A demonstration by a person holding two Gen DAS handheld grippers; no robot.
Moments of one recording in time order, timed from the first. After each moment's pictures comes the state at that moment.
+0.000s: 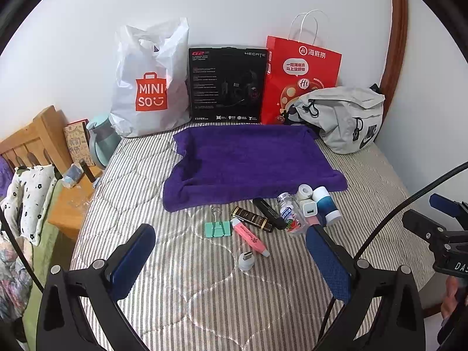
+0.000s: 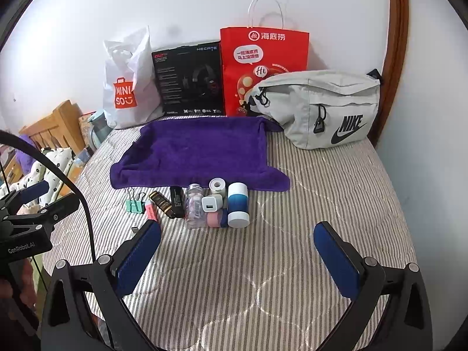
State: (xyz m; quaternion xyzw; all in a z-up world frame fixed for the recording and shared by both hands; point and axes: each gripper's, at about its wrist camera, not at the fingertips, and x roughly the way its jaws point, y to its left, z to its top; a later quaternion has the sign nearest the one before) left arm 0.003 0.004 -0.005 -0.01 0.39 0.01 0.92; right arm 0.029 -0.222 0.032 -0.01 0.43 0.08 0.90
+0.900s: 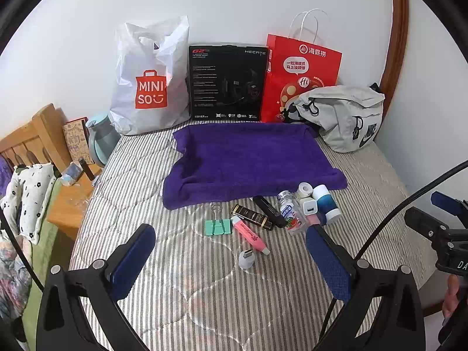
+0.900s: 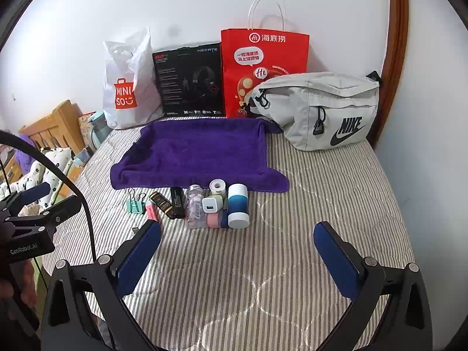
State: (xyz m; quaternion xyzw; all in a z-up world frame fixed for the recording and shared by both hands) left arm 0.002 0.005 -0.006 -0.02 0.39 0.01 0.92; right arm 0.028 -0.219 0.036 -0.01 0.43 0.08 0.90
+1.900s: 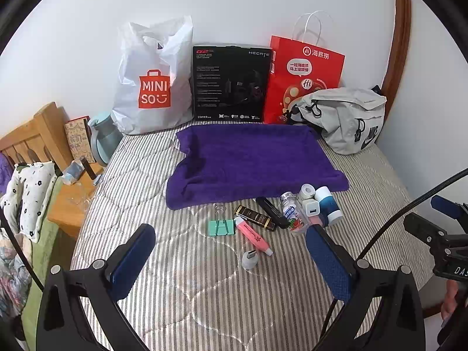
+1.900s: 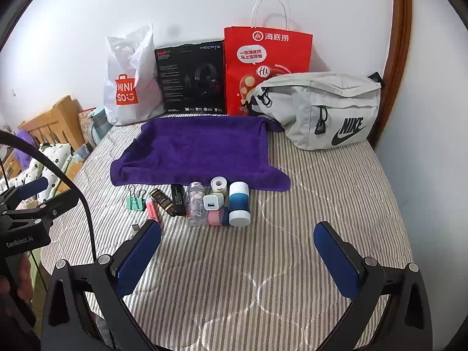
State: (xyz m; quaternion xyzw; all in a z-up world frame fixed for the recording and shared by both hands) left arm 0.003 0.013 -0.004 -0.02 0.39 0.01 0.92; right arm 0.026 -0.217 0.033 -0.02 0.44 0.08 0.90
